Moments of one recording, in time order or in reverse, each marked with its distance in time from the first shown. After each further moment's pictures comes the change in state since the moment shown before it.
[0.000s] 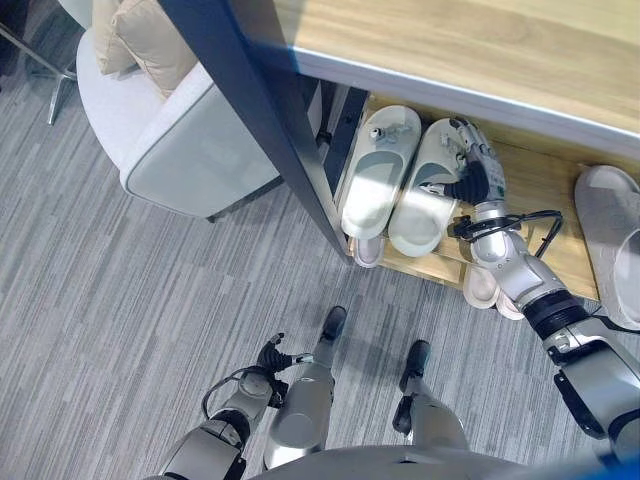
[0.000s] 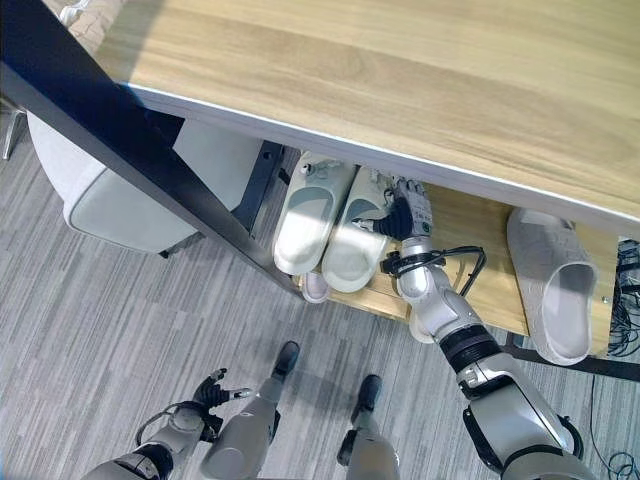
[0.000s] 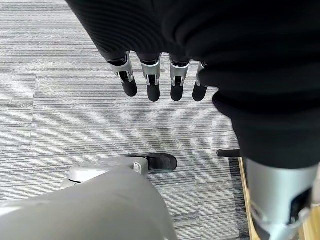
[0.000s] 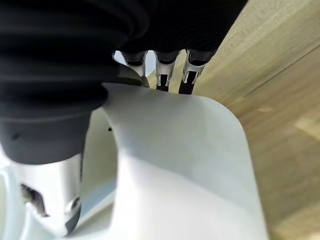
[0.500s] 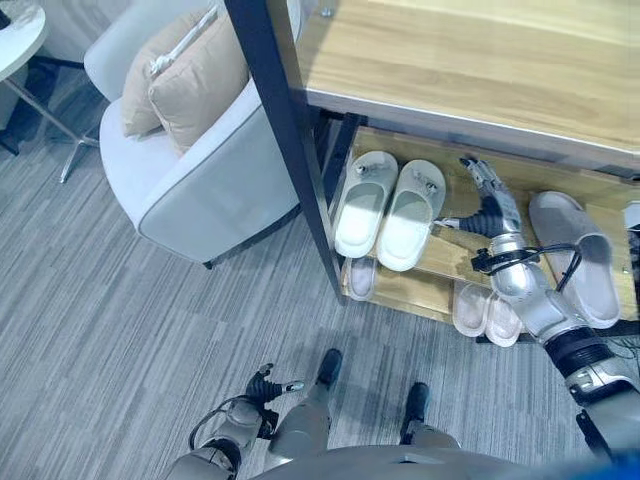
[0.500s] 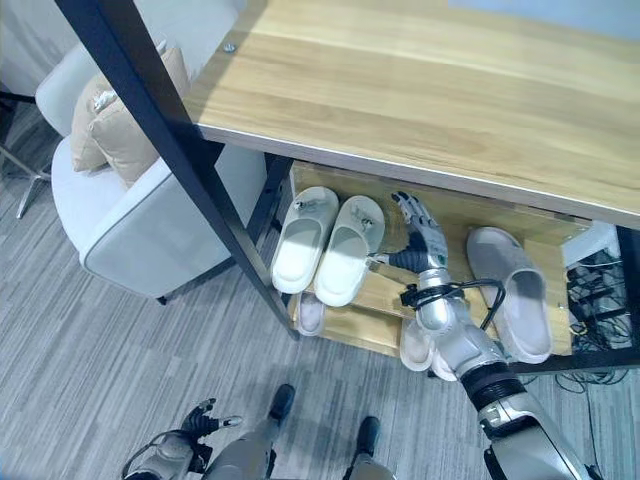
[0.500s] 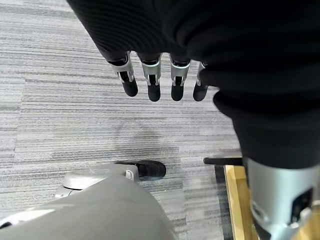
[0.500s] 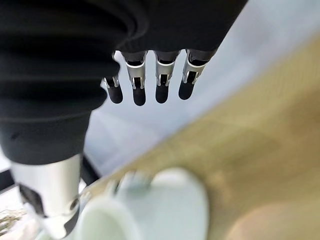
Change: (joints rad) left arm 0.104 0.012 0.077 0.031 0.042 0.006 -0.036; right arm 0.204 -0.068 -0.118 -0.068 -0.069 -0.021 0.049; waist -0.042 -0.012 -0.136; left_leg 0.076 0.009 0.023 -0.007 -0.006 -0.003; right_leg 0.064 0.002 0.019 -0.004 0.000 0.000
